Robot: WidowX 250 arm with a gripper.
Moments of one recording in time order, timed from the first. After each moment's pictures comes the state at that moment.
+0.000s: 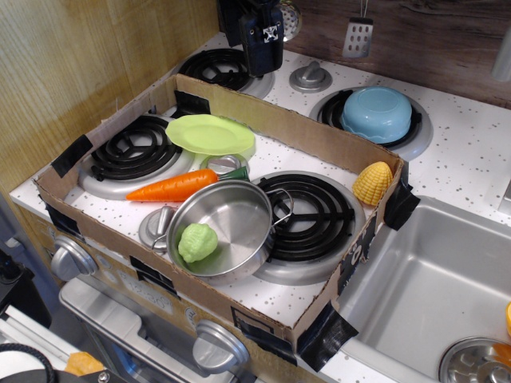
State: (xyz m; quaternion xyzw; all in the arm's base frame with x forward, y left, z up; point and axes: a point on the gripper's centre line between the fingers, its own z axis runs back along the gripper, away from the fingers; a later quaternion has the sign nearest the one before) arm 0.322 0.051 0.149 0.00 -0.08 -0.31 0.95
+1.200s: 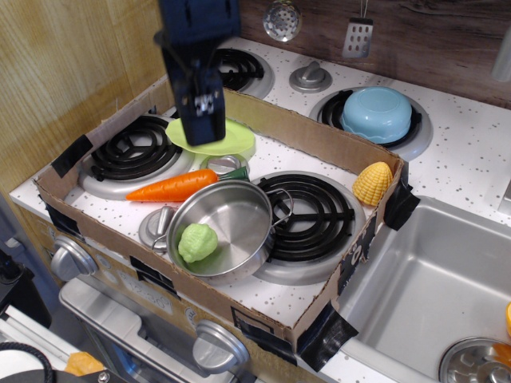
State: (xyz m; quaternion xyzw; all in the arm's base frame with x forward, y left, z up) arm 0.231 0.037 0.138 -0.02 -0.04 -0.34 0.94
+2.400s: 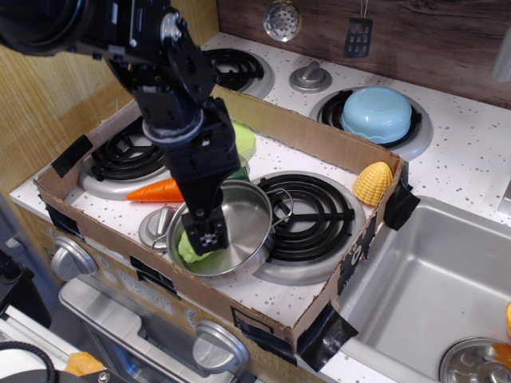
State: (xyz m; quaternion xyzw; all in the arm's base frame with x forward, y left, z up) arm 0.214 0.033 0.057 0.03 -0.09 -0.36 0.93
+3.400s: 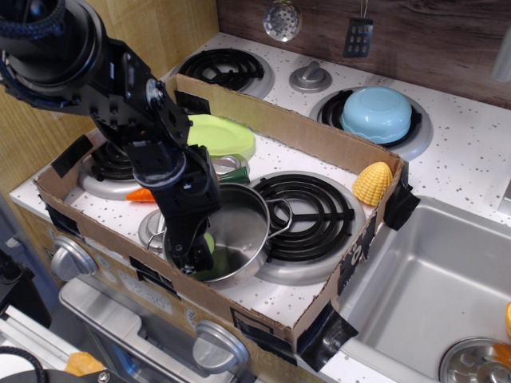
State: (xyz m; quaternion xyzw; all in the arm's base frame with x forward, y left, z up) arm 0.212 0.060 0.010 0.03 -0.09 -0.41 0.91
